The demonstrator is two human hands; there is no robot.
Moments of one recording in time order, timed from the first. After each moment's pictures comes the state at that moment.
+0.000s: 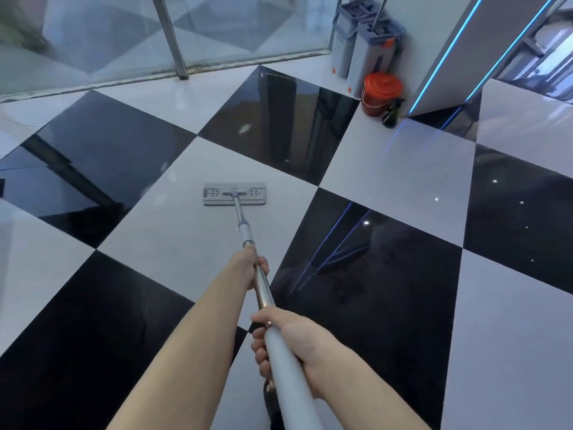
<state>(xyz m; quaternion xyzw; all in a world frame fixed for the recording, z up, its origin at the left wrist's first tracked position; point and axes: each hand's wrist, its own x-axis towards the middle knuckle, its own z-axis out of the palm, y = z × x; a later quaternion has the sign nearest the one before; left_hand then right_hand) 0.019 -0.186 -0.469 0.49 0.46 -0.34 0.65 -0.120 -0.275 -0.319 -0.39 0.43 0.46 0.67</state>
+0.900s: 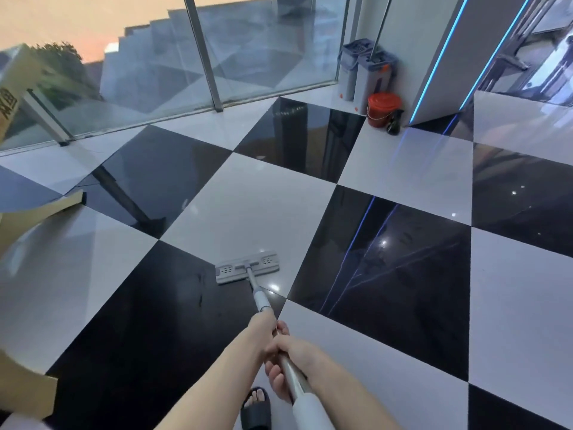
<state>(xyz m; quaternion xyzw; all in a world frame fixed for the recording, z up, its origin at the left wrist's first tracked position) -0.316 -0.067 -0.390 0.49 0.47 -0.32 0.66 -0.377 -0.143 -0.319 -0.33 0.41 0.47 0.71</state>
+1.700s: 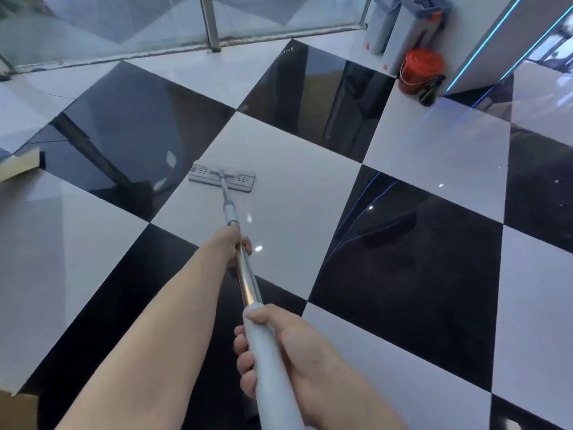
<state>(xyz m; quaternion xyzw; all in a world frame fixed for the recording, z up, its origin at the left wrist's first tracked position) 0.024 0.118 -0.499 0.54 0.43 -0.37 0.62 -0.155 0.009 -0.308 -0.23 0.44 0.46 0.73</state>
